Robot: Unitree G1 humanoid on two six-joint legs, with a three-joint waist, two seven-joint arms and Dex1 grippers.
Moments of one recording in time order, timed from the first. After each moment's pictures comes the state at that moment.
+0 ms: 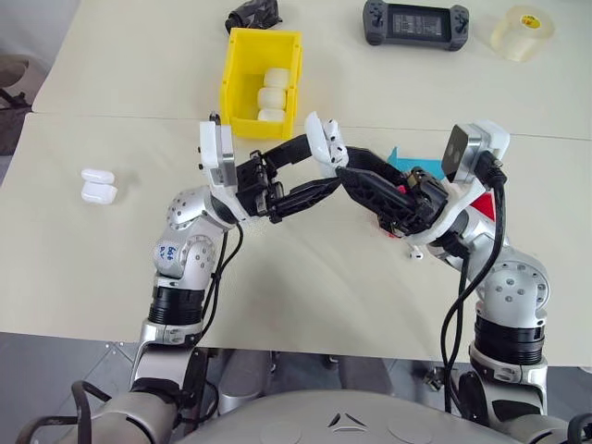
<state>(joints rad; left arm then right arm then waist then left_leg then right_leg) -0.46 0.16 0.00 -0.04 -0.62 0.19 -1.04 -0.30 -0.34 -0.13 -0.39 1.14 0.73 0.72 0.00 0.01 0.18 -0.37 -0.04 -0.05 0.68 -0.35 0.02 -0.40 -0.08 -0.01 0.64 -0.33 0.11</state>
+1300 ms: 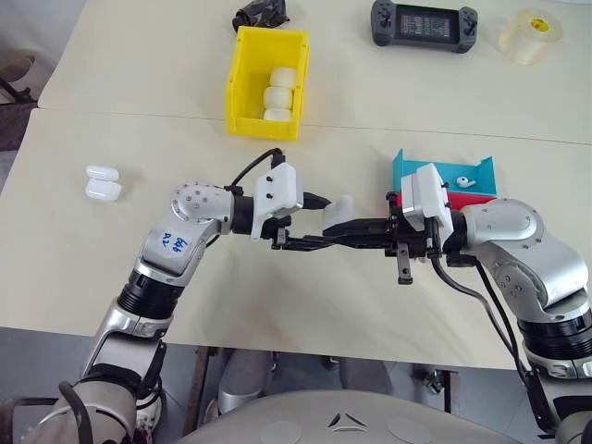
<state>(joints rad) -0.52 0.44 -0.25 -0.11 -0.29 0.36 -1.05 -0.33 -0.70 0.11 -0.41 0.62 0.50 1.08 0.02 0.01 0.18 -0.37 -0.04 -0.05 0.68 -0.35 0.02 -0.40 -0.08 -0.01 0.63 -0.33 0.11</state>
